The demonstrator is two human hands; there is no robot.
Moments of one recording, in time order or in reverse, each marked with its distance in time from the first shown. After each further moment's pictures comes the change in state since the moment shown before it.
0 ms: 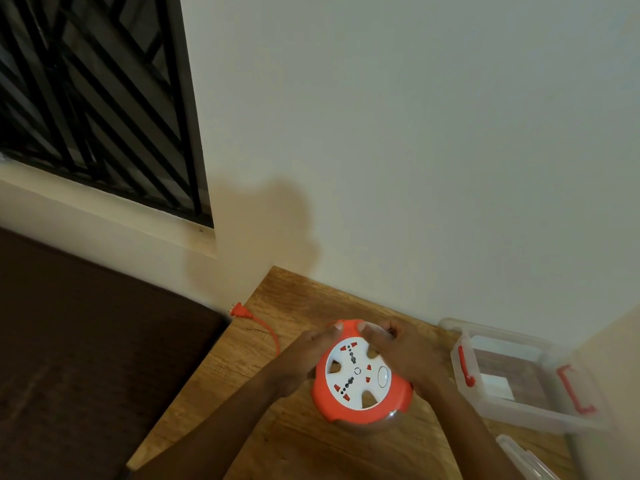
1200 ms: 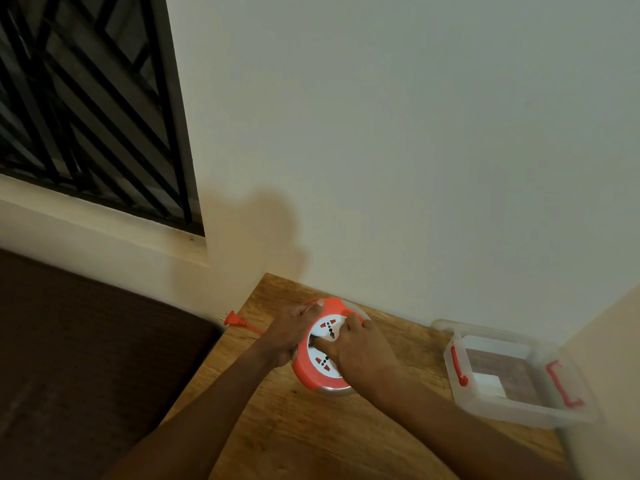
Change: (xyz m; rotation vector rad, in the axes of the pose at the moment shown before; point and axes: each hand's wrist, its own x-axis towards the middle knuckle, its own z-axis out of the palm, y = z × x) left_hand 0.033 0.027 -0.030 0.019 0.169 0.041; right_hand 0.002 -0.033 0.048 -1.312 -0.137 -0.620
